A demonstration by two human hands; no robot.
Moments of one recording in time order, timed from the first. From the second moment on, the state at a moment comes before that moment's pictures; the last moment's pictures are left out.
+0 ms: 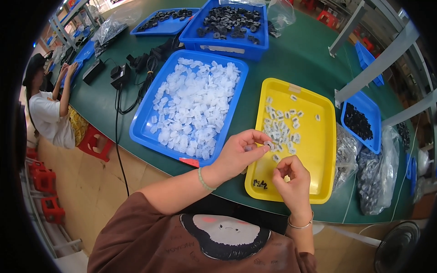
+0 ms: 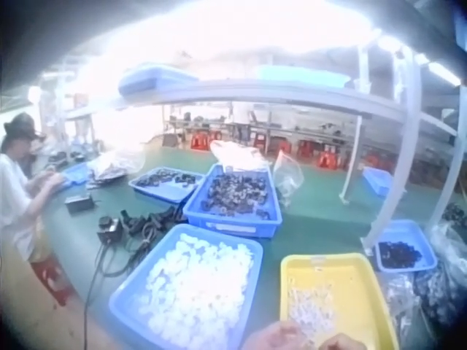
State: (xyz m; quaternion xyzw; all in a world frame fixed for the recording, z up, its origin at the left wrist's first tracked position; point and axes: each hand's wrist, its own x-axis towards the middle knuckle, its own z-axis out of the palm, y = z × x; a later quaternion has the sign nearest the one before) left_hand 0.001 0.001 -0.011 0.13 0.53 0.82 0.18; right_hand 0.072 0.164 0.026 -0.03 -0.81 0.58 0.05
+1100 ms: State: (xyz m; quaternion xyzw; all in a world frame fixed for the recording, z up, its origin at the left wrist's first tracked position) left_hand -0.001 -0.001 -0.001 0.04 0.46 0.86 0.23; right_hand 0.059 0.146 0.030 -0.03 -0.70 0.72 0.05
